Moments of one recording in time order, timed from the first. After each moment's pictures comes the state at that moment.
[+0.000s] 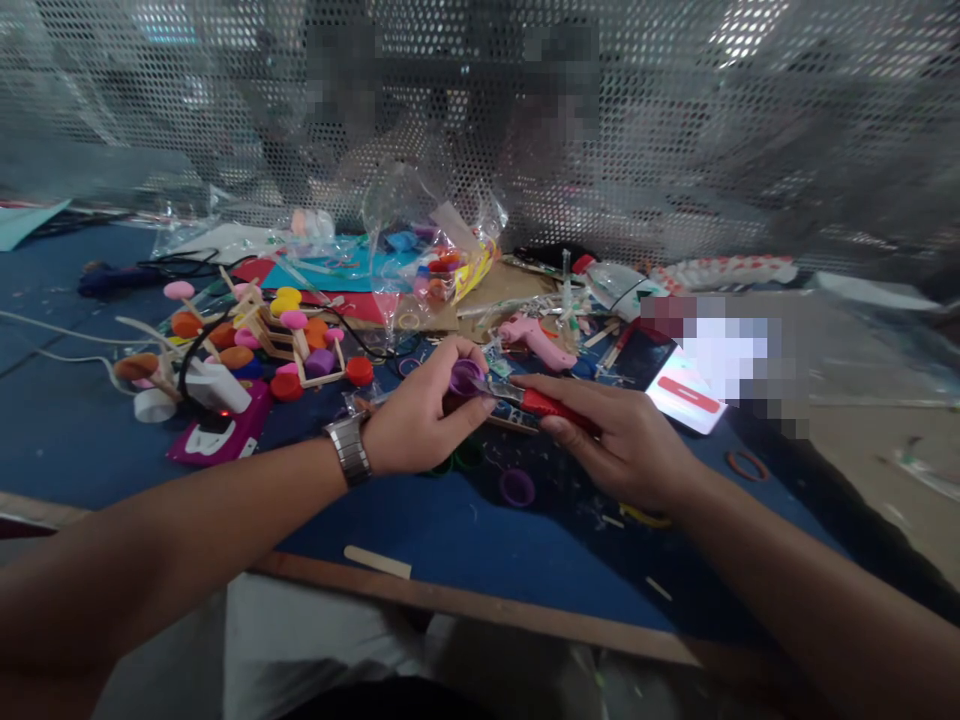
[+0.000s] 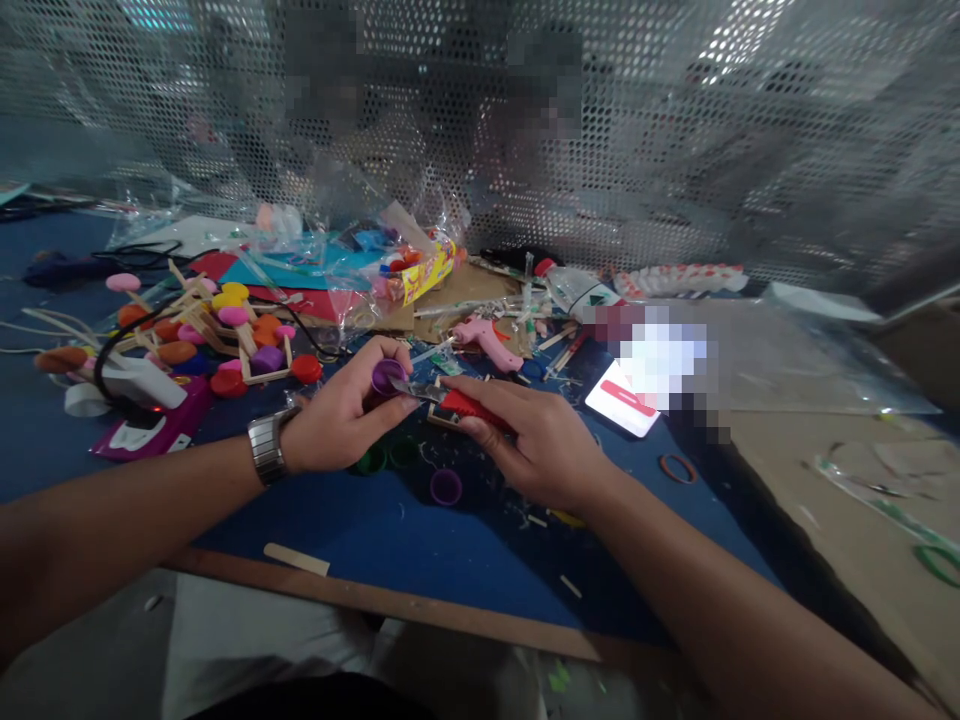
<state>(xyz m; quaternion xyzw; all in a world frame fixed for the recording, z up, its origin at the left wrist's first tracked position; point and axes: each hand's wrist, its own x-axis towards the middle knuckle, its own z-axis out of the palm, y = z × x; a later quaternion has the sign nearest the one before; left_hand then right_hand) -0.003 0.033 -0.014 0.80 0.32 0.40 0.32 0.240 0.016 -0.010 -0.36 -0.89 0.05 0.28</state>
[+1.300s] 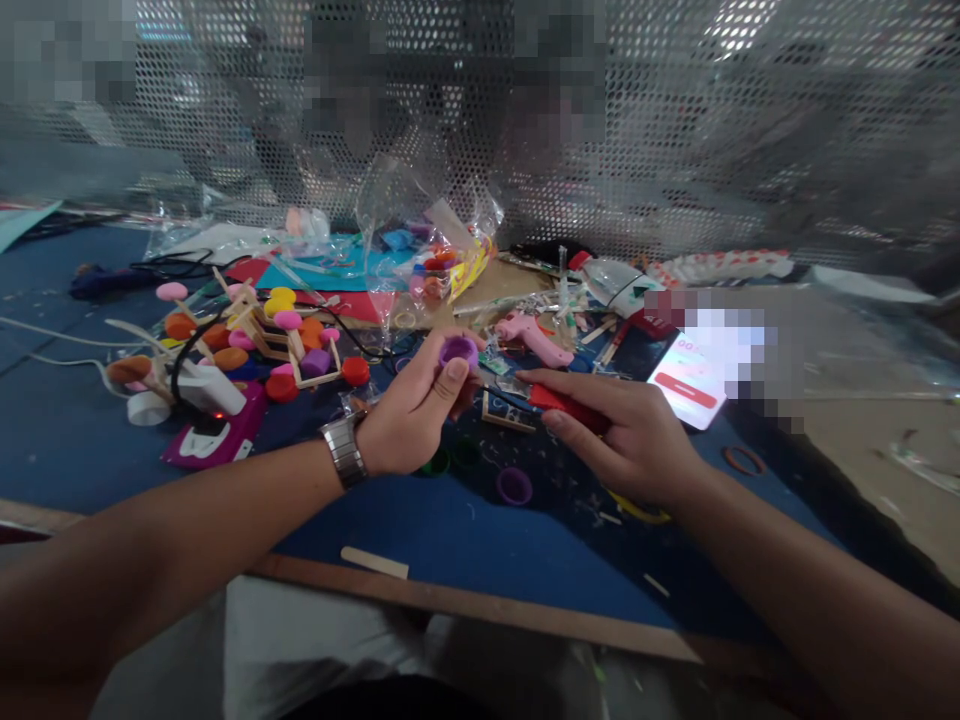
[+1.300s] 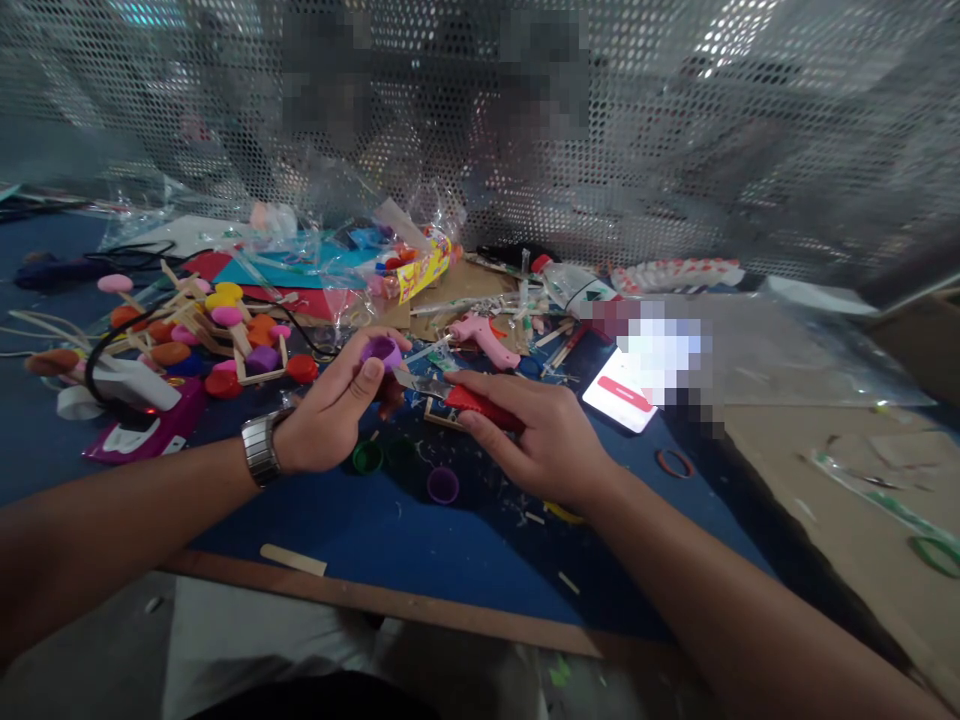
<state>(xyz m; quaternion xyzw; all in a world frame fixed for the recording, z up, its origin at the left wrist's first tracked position) 0.003 0.030 -0.018 0.69 0.28 0.46 0.48 0.245 0.016 -0.011 -0.37 -0.87 0.05 0.32</state>
